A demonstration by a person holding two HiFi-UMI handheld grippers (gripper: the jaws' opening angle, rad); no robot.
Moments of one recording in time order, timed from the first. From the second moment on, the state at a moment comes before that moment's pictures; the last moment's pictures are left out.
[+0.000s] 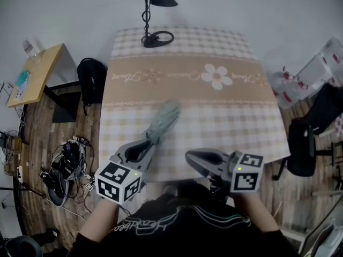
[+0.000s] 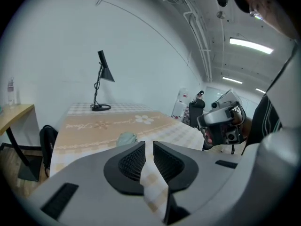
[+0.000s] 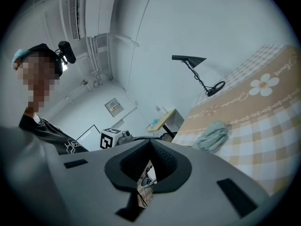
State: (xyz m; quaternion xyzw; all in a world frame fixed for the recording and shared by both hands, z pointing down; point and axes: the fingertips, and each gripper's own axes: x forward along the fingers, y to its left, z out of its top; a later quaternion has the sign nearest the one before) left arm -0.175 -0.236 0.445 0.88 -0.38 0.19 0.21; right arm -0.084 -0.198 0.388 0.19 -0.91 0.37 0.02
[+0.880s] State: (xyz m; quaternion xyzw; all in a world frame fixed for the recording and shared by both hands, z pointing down) left arm -0.164 -0.320 0.567 0.81 -0.38 0.36 0.26; right arm -0.031 -0.314 0.438 0.19 -0.88 0.44 0.02
